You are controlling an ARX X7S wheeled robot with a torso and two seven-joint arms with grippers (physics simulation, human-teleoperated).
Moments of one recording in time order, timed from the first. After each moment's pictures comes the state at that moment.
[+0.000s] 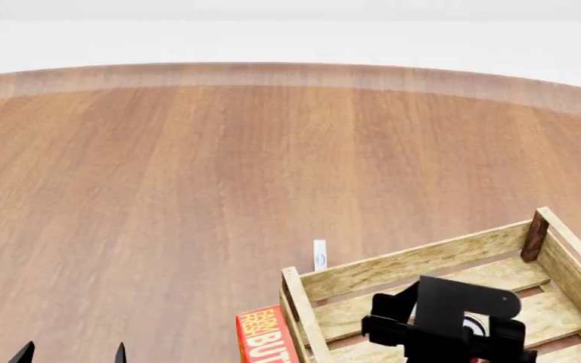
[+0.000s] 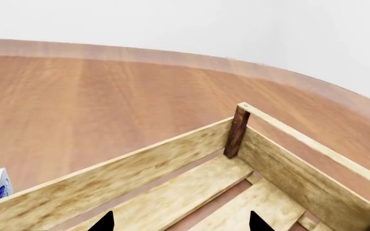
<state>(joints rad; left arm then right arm) -0.06 -0.32 0.39 -0.02 -0.32 0.08 -0.38 0.65 0.06 -0.05 0.91 0.01 -0.03 0.34</state>
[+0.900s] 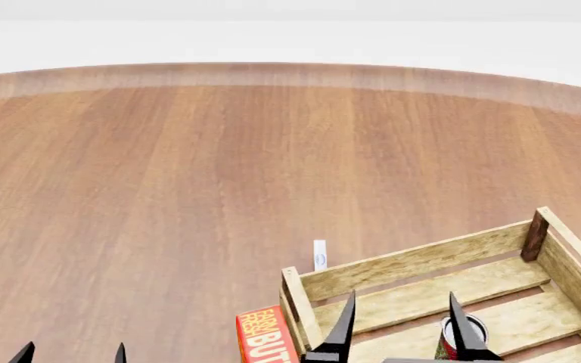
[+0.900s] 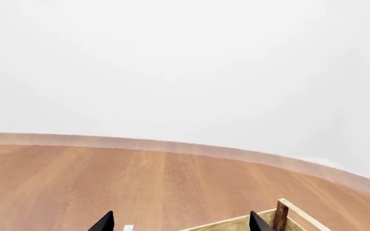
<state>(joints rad) -0.06 -0.32 0.40 -0.02 -0.33 0.09 -0.38 0.04 0.16 -0.21 -0.37 0.04 0.26 0.30</state>
